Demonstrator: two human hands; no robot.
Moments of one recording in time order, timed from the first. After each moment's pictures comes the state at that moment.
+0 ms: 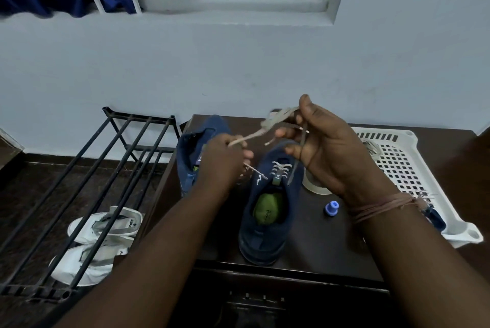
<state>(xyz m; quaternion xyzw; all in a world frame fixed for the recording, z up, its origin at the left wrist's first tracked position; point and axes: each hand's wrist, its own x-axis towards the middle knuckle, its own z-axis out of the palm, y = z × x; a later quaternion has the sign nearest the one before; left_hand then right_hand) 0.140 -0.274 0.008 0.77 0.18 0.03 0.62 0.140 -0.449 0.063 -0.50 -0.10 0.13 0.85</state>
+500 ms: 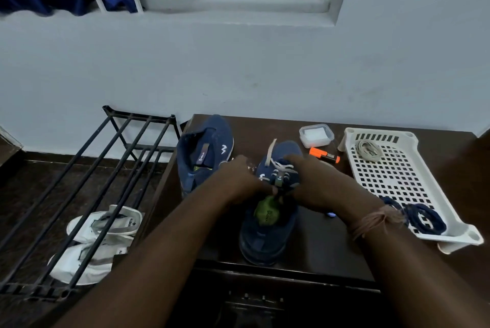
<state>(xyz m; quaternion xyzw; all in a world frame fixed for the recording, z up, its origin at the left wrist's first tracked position) 0.123 -0.275 0.013 0.89 0.10 -0.20 0.40 0.136 -0.456 0.025 -0.95 -0.12 0.19 0.20</state>
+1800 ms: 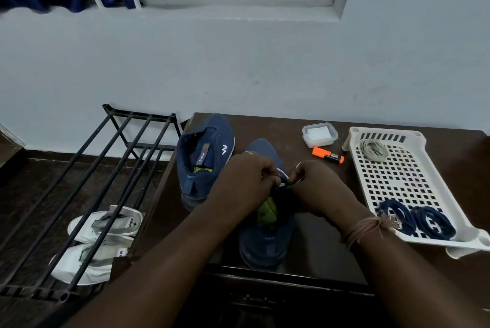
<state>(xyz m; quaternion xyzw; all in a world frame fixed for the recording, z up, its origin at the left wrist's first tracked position) 0.130 -0.286 -0.012 0.95 -0.10 0.05 0.30 0.149 -0.452 -0.012 -0.93 0.03 0.15 0.33</state>
